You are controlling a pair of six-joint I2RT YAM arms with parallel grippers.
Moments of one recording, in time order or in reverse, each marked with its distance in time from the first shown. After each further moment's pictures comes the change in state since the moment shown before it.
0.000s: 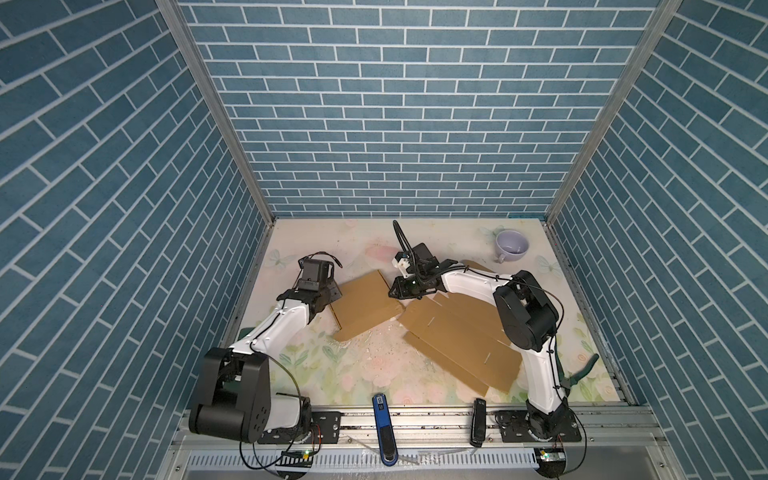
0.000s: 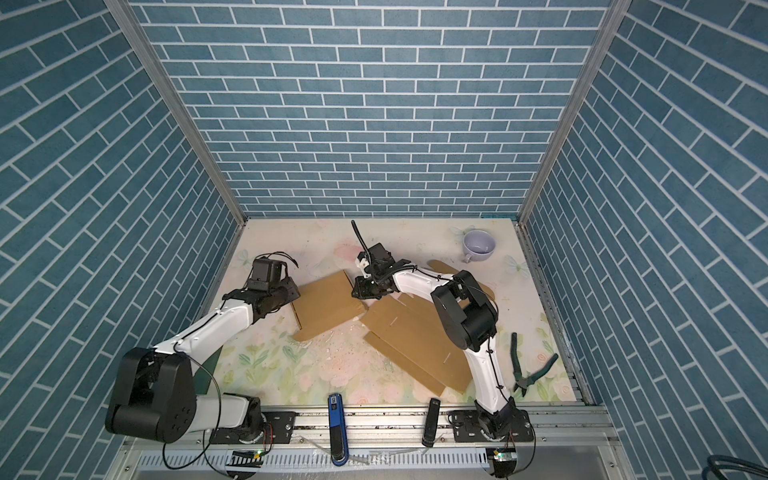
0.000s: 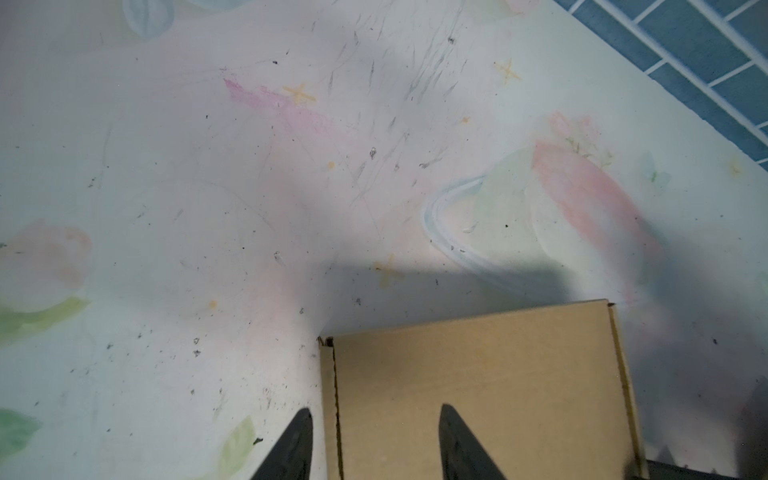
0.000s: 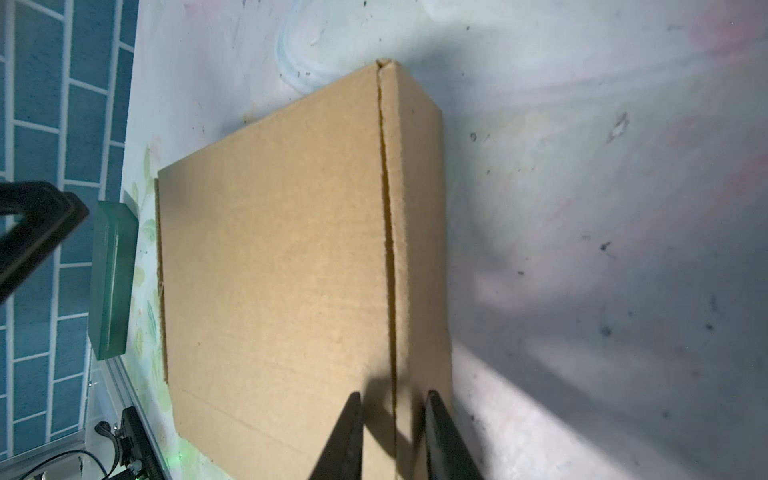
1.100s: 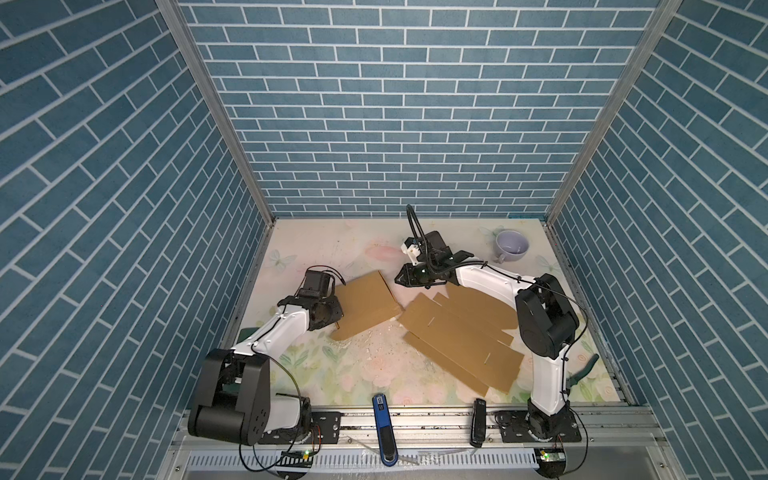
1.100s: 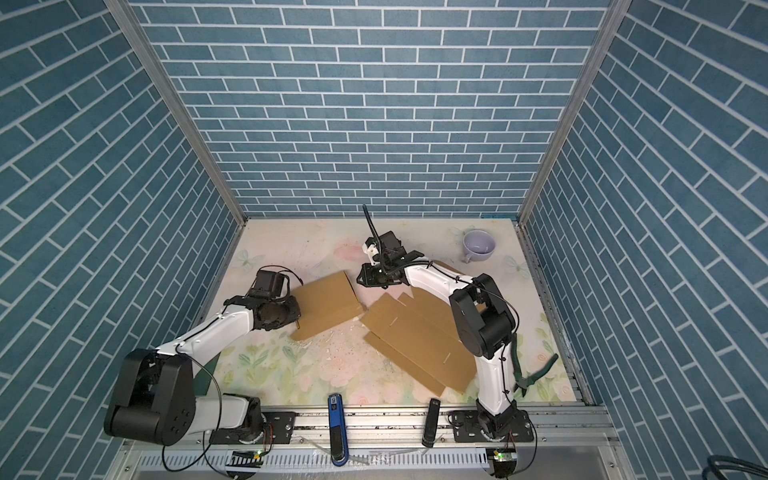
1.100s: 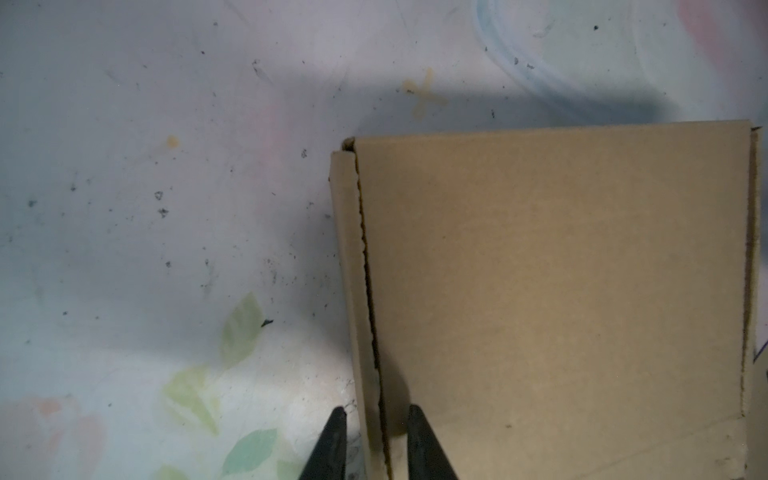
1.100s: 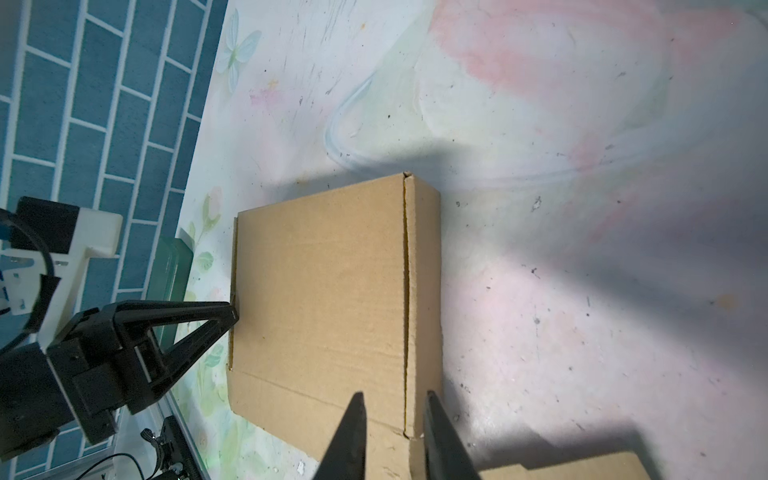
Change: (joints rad) left arm 0.001 0.007 -0.089 -0.119 0.131 0.043; right arm -0.062 -0.120 -0.003 -0.019 0.004 0.000
